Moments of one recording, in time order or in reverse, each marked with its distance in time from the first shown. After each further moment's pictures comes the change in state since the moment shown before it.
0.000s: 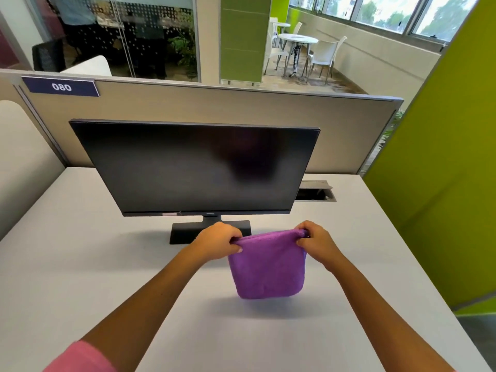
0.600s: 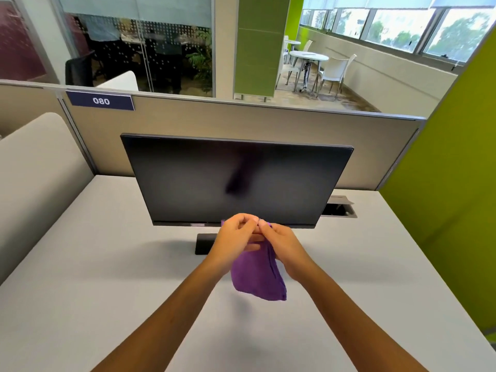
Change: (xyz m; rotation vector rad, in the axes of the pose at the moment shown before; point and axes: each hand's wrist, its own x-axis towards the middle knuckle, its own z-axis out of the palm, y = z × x) left_hand -0.057 0.007 -0.052 -1.257 0.414 -0.253; right_hand -0.027 -0.131 0.096 0.438 -0.177 -0.077
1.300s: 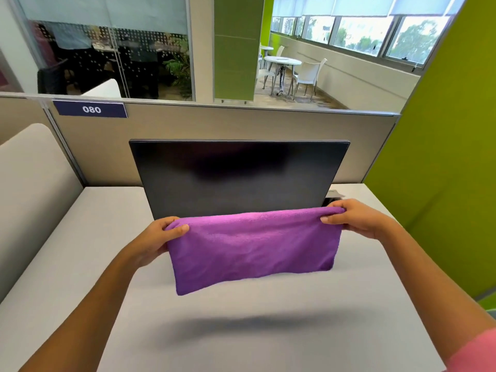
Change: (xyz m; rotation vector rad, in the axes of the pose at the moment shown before) left_hand 0.031 -0.035 -0.200 0.110 -0.168 -0.057; right_hand -0.003 -0.022 -0.125 -0.306 0.016 0.124
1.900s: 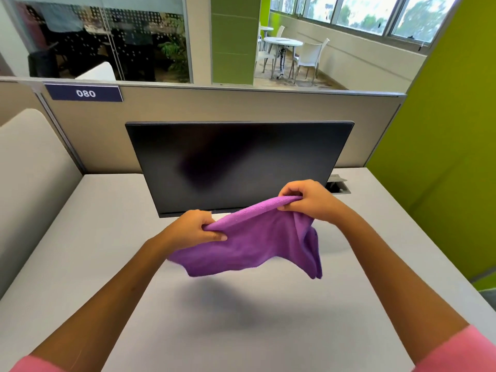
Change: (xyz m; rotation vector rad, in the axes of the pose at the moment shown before) left_hand 0.007 0.008 0.048 0.925 -0.181 0.256; right_hand -0.007 -0.054 0.085 -0.355 0.023 -0.407
